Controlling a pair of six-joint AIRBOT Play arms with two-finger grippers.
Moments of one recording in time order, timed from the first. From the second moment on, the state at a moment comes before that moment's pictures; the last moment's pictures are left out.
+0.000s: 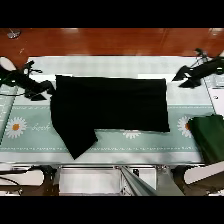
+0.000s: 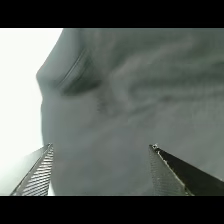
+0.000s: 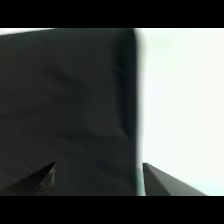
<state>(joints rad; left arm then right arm) 0.22 -1.52 1.28 1.26 -1.32 -1.54 -0.33 -1.75 1.65 -1.06 1.49 1.43</state>
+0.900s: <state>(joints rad) 0.57 -1.05 0.35 0.74 -1.15 -1.21 -0.48 -1.14 0.63 -0.80 1.17 1.19</state>
